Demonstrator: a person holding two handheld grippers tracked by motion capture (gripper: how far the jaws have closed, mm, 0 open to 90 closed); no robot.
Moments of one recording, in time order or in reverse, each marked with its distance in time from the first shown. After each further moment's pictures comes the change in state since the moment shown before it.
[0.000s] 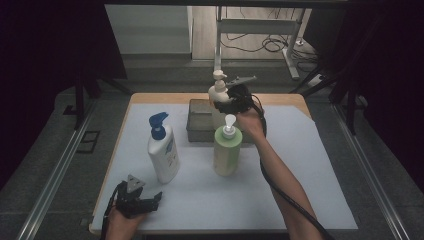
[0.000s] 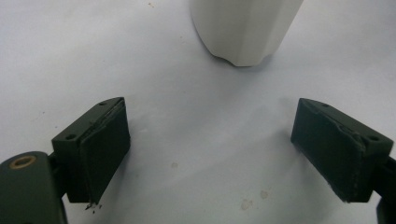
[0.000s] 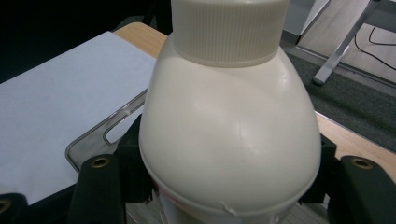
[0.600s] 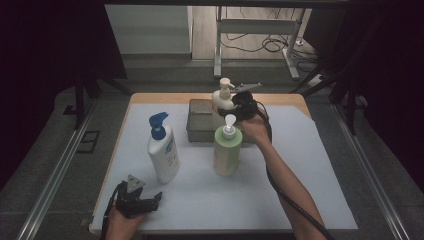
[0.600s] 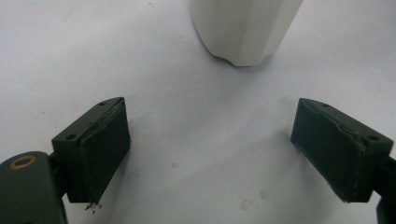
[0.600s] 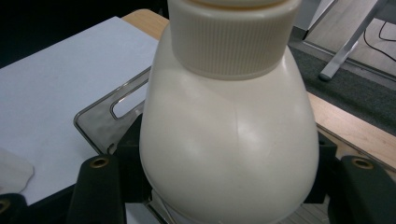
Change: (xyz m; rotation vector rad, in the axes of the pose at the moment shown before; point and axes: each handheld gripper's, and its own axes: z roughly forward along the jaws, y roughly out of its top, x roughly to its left) left arm 0.000 0.000 0.000 -0.001 0.000 0.000; right arm -0.001 -0.021 -0.011 0.015 0.026 -0.018
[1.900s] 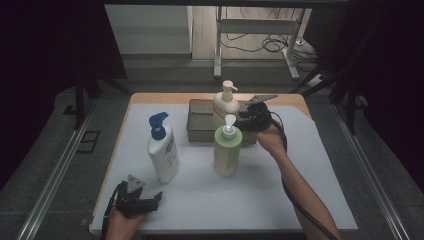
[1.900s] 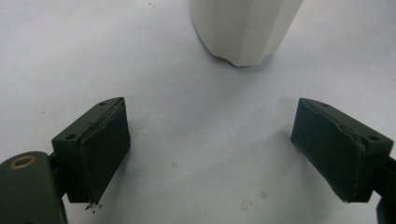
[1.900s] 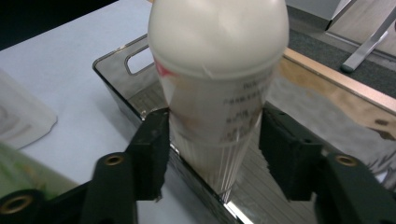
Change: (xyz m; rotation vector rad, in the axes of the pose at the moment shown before) left arm 0.000 0.000 0.000 0.000 0.000 -0.001; right arm -0.018 -0.042 -0.029 0.018 0.090 -0.002
